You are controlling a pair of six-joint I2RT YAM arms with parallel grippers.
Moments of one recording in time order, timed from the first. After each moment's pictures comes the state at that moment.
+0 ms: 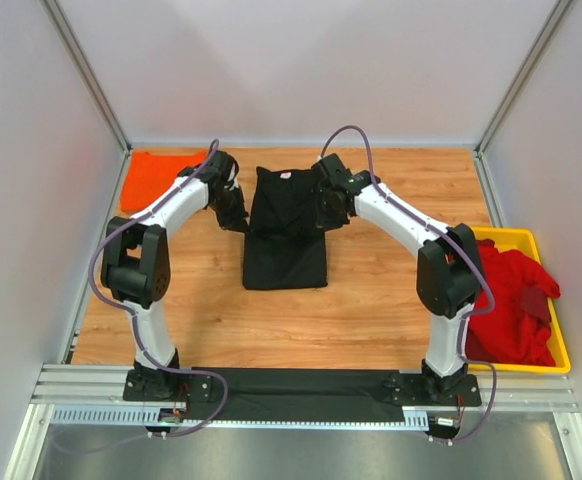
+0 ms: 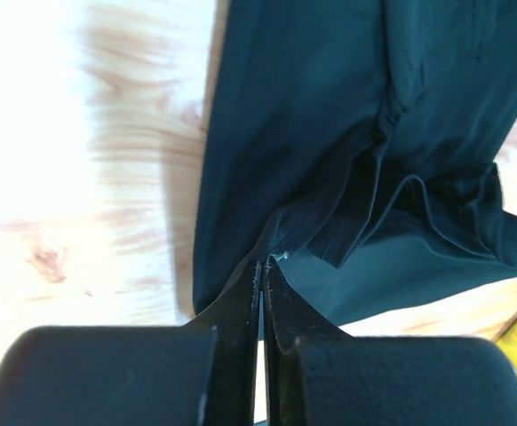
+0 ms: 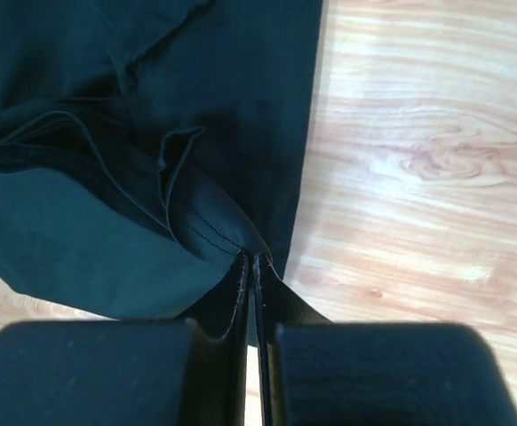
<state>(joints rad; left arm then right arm) -0.28 1.90 1.49 -0.78 0.23 -0.54 0.57 1.93 1.62 -0.77 0.05 0.46</state>
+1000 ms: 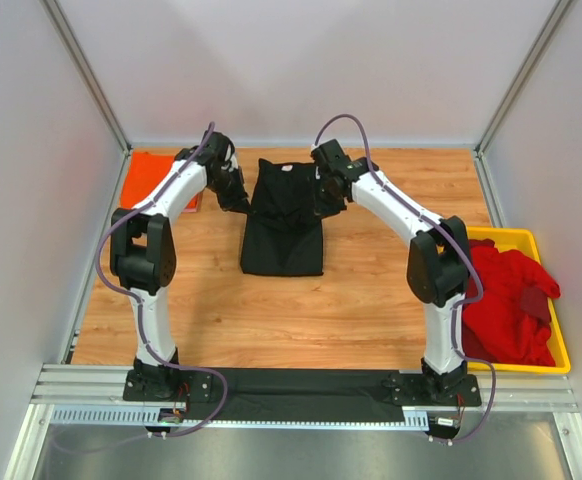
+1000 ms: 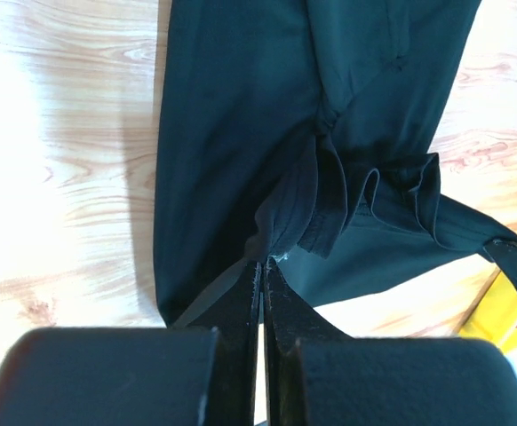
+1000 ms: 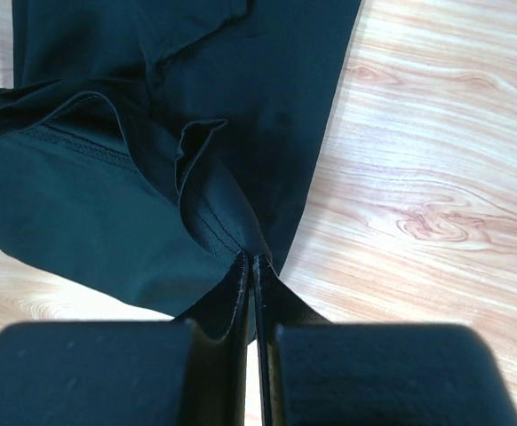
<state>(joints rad) -0.23 2.03 1.74 -0.85 0.33 -0.50 0.53 2.04 1.82 -0.82 -0.01 0.35</state>
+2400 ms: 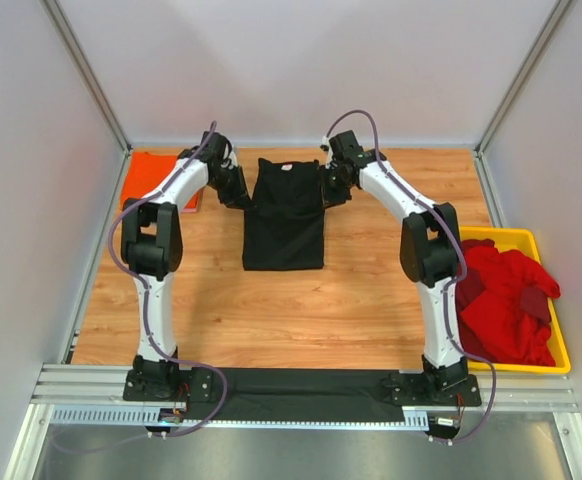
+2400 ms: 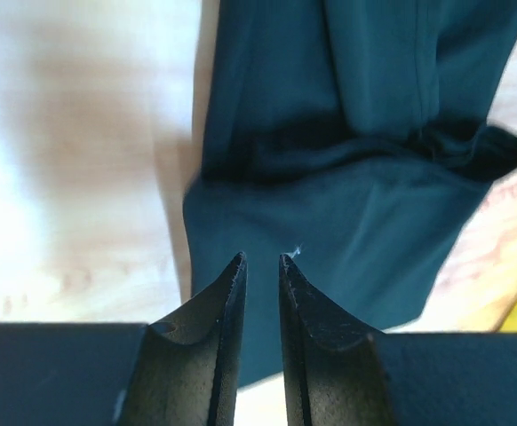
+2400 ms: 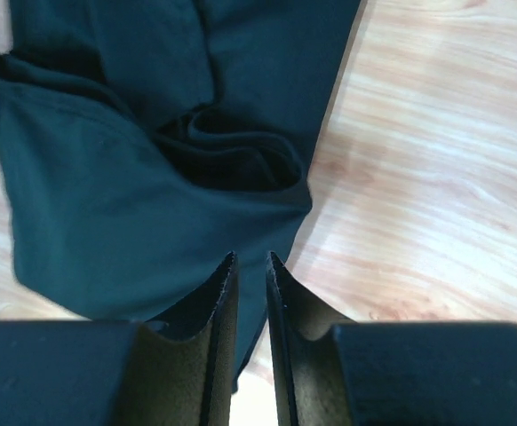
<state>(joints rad) -0.19 2.16 1.81 -0.77 0.37 -0.42 0.39 2.21 1.96 -0.76 -0.21 0.28</state>
